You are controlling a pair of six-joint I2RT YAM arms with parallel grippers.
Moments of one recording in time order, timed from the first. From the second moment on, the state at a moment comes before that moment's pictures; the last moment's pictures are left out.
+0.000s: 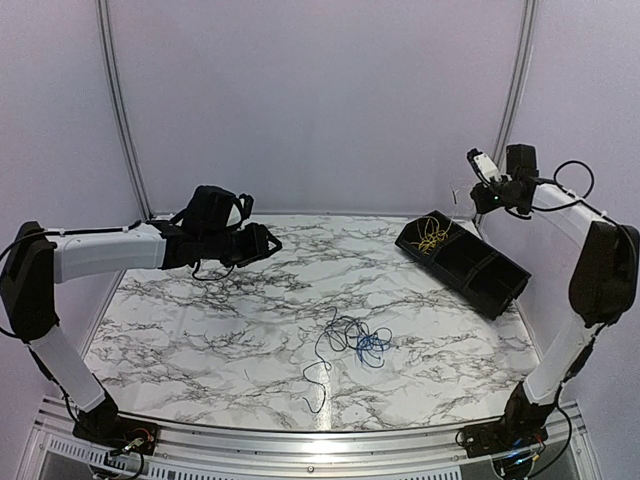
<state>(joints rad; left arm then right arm) -0.64 1.65 1.16 -0.09 0.14 -0.67 -0.06 1.71 1.51 -0.37 -0.20 -0.41</state>
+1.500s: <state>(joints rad) -0.63 1.65 1.16 -0.08 0.16 -0.69 -0.01 2.22 1.83 -0.59 -0.38 -0.29</state>
